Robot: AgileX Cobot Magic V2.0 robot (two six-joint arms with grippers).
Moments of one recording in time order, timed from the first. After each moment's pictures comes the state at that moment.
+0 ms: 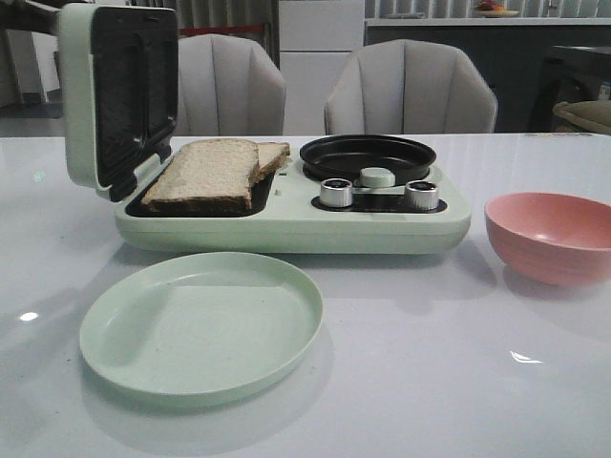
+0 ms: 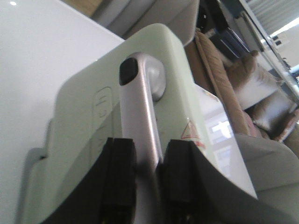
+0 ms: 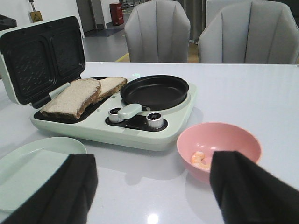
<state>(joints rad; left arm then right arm) 0.12 1.84 -1.42 -1.48 0.79 0.85 0.35 0.07 -0.20 0.00 0.27 0.15</state>
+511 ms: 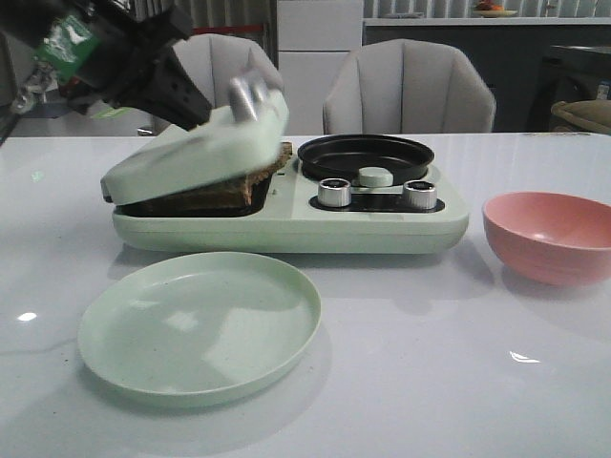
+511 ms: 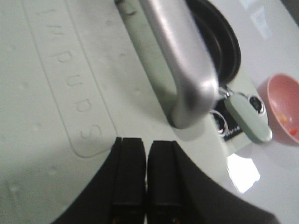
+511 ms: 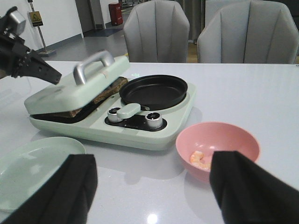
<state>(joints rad) -0.21 1.90 -1.40 -1.06 0.73 0.85 0.35 0.07 -0.20 0.00 0.27 0.15</state>
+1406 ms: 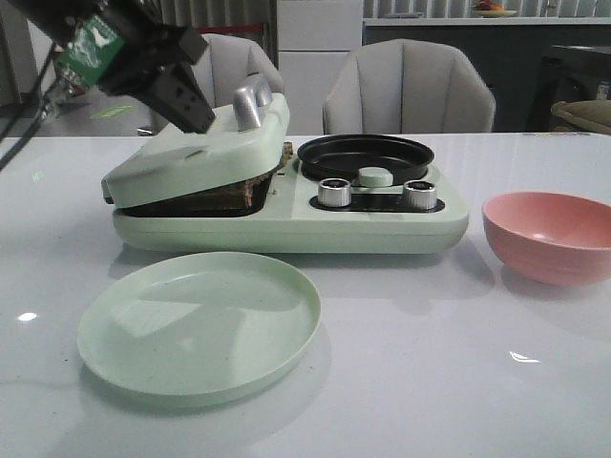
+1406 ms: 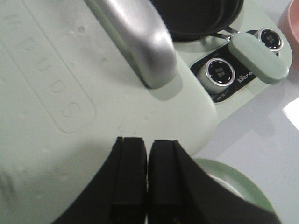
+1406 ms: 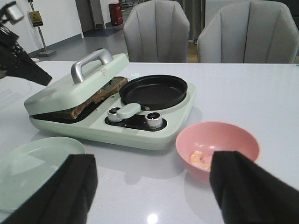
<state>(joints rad) -0.28 1.77 -1.41 -0.66 0.72 0.73 0.35 0.07 -0.20 0.00 0.27 0.15</state>
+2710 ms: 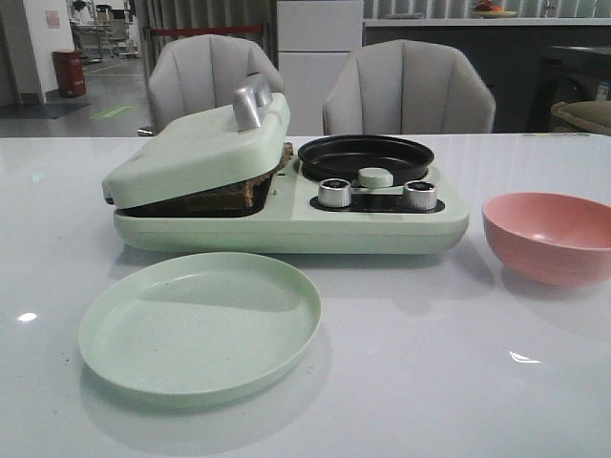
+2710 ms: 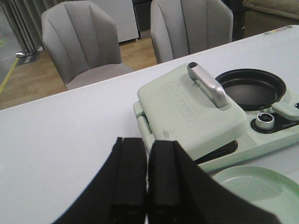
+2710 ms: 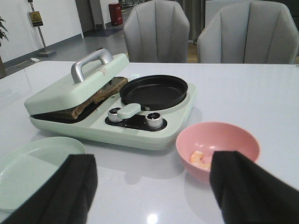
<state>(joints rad) -0.28 0.55 -0.62 -0.05 0.36 0.17 0.35 0.07 -0.20 0.00 0.27 0.15</state>
